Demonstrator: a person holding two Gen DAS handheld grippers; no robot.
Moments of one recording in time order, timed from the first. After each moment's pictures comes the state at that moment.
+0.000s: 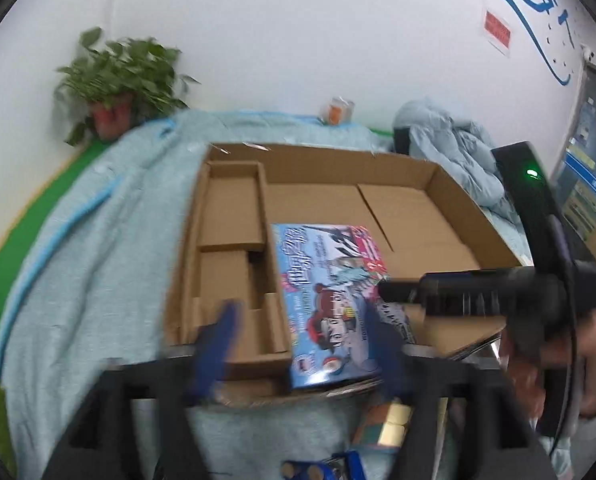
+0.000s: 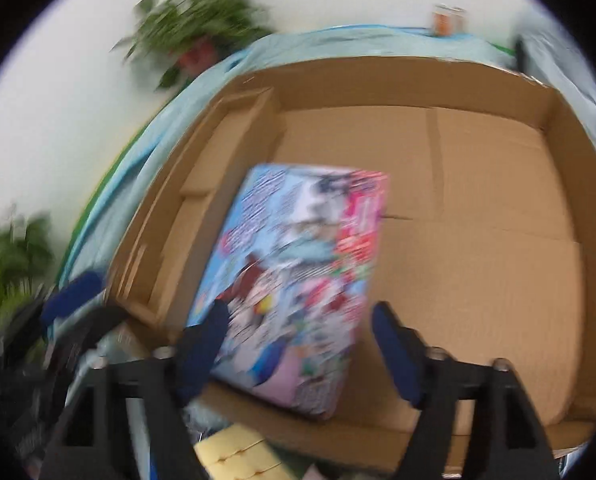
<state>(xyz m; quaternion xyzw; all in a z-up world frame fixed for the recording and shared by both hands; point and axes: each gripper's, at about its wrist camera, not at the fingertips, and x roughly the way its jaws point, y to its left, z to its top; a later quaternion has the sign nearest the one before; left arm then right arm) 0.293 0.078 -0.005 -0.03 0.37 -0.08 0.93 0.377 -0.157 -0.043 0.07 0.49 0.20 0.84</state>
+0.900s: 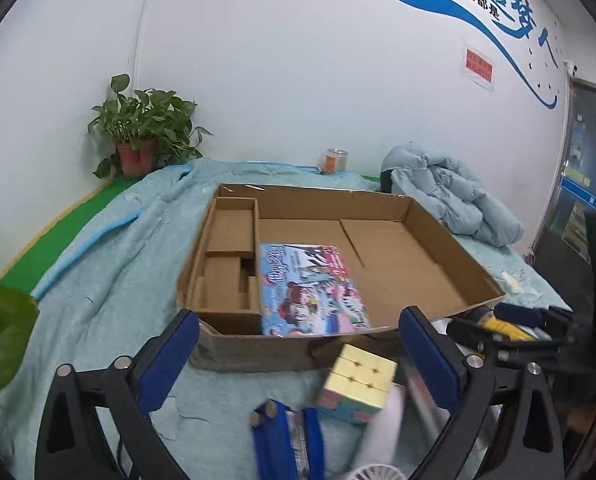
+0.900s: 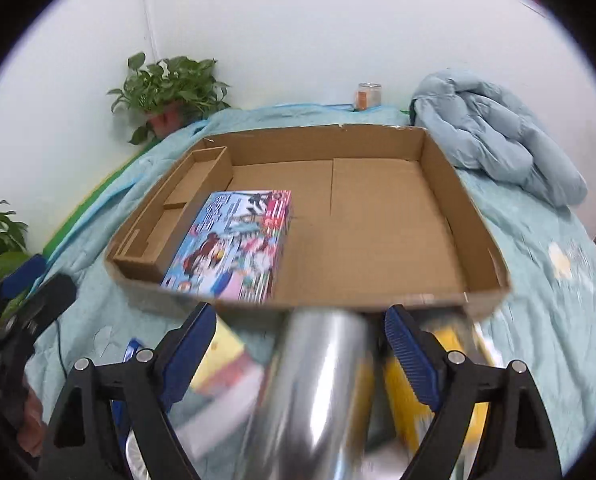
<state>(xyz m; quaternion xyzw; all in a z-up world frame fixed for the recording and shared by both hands) 0.167 0.042 0.021 -0.03 0.27 -0.08 0.96 0.217 -0.203 -0.013 0.03 0.35 0.09 0.93</state>
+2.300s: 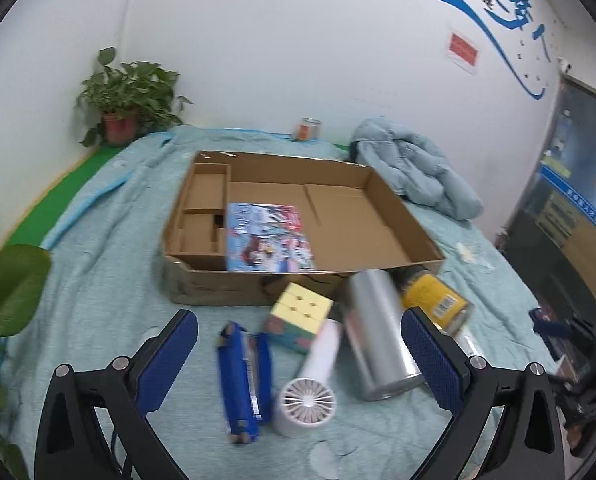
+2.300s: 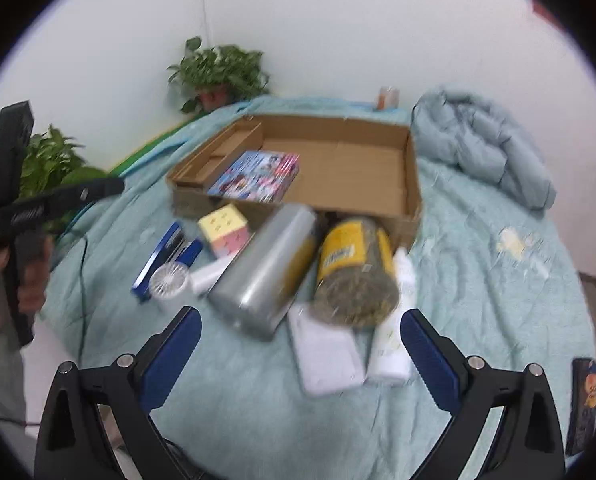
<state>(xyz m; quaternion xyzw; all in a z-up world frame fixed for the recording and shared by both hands) 0.108 0.026 0.050 -0.06 0.34 -0.11 0.93 0.089 -0.296 0.013 -0.03 0.37 0.18 0.91</state>
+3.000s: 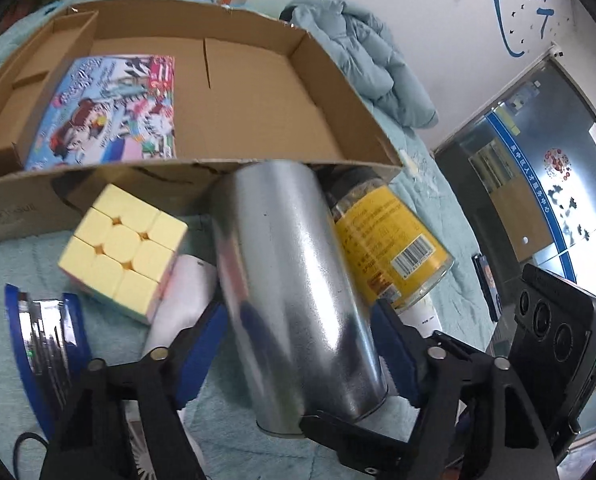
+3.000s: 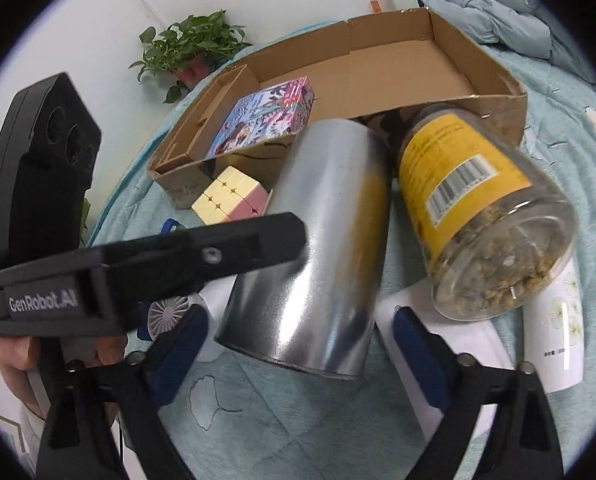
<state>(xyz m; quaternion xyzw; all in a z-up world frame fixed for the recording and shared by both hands) 0.213 -0.063 -0.066 -0.12 0.53 -0.29 0.79 0.180 -0.244 -0.080 0.13 0.47 0.20 0.85</state>
